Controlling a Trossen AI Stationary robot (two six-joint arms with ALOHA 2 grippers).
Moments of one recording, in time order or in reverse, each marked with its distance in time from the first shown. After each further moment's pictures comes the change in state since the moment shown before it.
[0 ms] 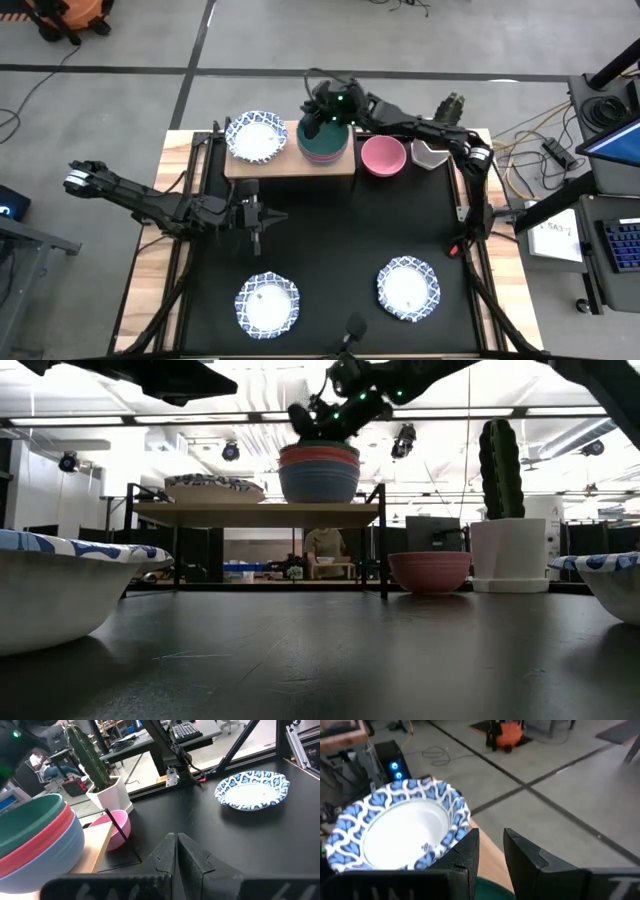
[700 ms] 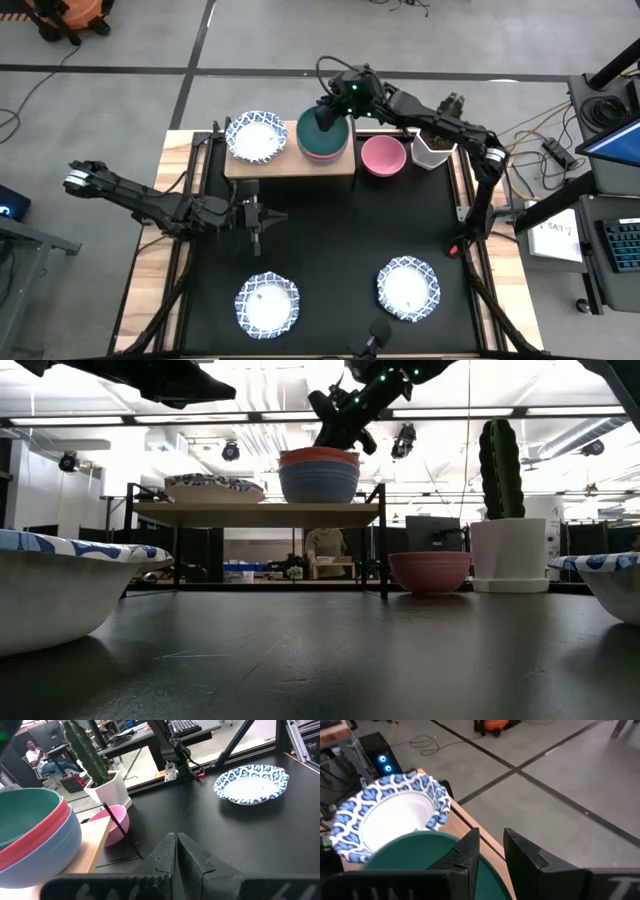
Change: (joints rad) left arm 0.000 0.000 0.000 -0.029 0.000 -0.008; right arm -0.032 -0.101 0.005 -0.207 0.003 0.053
